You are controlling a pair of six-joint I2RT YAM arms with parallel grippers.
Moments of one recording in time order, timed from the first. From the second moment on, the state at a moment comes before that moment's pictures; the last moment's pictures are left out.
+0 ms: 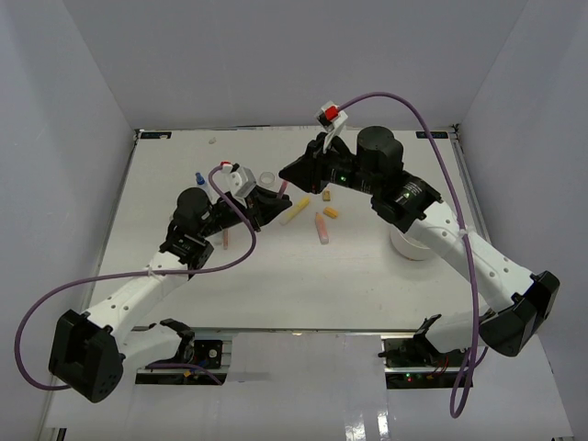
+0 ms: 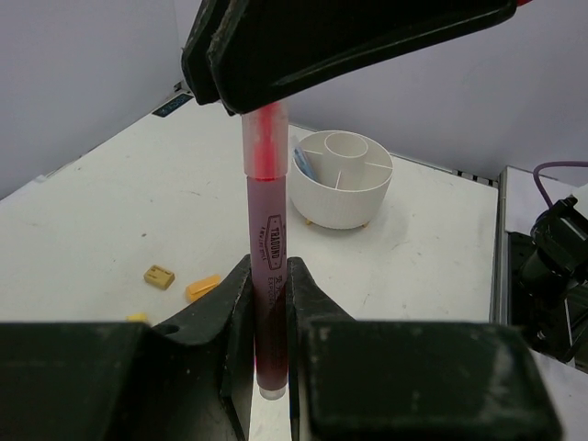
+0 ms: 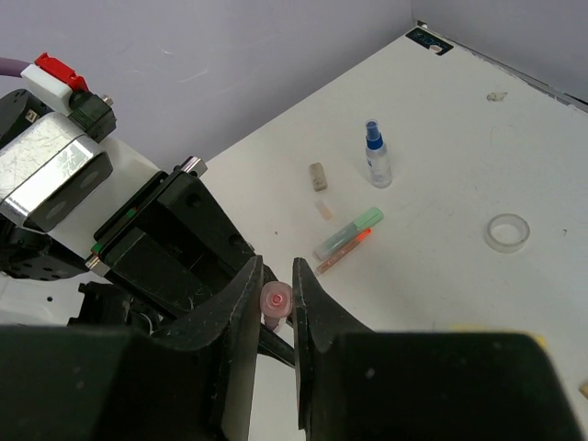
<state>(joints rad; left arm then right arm) -0.51 1.08 0.73 0.51 0.65 -0.13 0.78 1.36 1.43 -0.20 -0.37 0.26</state>
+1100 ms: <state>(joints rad) -0.51 1.19 0.89 0.28 0.56 -0.02 0.77 1.41 1.42 -0.17 -0.30 0.19</state>
